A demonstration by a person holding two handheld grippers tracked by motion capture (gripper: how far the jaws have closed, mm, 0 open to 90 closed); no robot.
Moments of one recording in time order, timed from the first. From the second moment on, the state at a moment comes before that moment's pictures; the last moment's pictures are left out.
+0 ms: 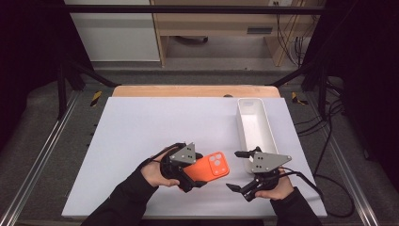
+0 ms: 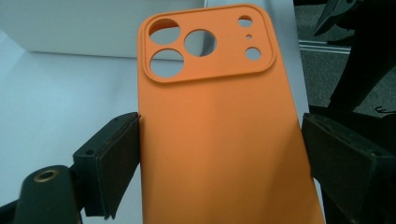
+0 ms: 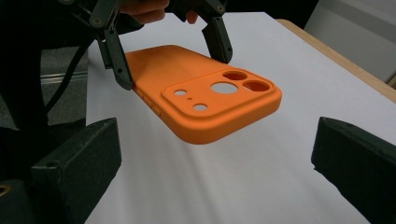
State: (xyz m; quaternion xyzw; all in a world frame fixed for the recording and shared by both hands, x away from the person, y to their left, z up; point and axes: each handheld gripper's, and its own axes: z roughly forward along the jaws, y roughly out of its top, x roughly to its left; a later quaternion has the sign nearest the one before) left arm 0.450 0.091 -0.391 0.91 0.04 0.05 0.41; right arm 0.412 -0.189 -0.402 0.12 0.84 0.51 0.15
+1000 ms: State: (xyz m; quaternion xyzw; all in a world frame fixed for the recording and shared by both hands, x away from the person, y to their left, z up) left arm 0.441 0.079 -0.391 0.91 -0.01 0.03 0.42; right arm 0.422 -0.176 -0.405 0.08 0.85 0.50 0.10
